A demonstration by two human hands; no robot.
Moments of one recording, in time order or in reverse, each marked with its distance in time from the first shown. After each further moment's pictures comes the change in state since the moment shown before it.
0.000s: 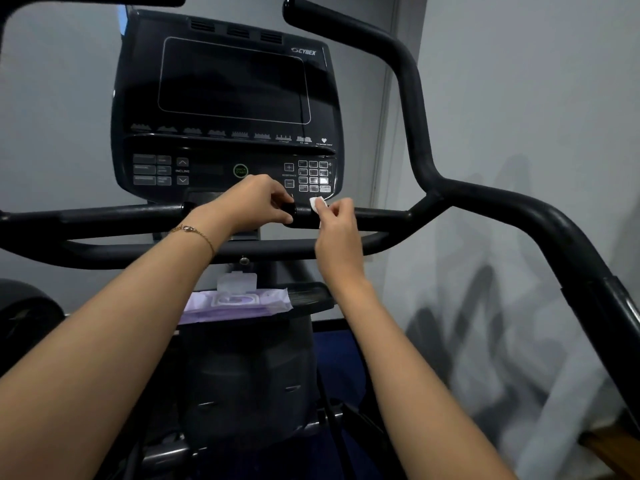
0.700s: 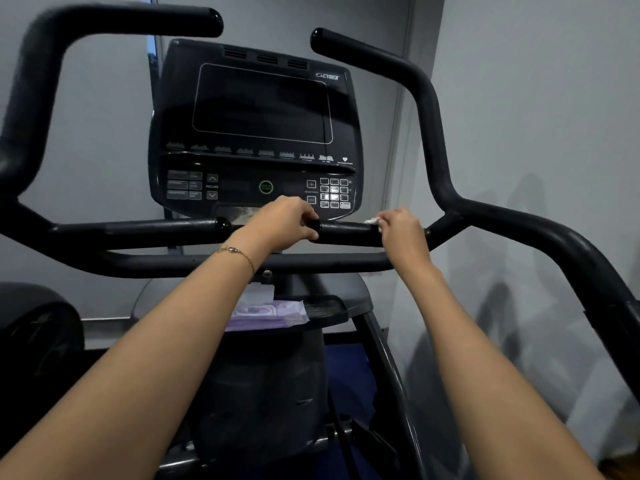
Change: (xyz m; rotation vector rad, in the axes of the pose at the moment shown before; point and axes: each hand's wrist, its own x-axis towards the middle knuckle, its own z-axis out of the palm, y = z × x) left_hand -0.008 0.002 0.001 0.016 0.018 -0.012; right_hand 0.046 0.046 -0.040 -0.200 -0.156 0.193
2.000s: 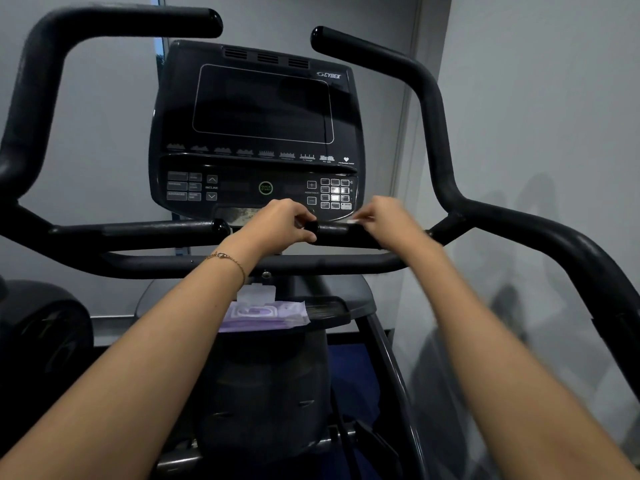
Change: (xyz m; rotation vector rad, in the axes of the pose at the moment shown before) left_hand 0.000 -0.004 0.003 -0.150 0.007 -0.047; right_hand 0.024 -0.022 -0.018 -0.108 -0.297 -0.211
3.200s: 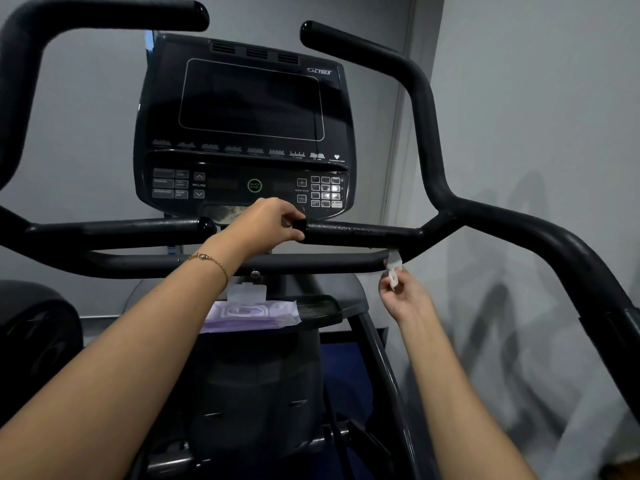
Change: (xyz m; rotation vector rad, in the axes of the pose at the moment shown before) left_hand -0.001 0.002 0.002 0.032 0.018 0.000; right_hand -0.062 0.050 0.077 2.169 0.405 1.008
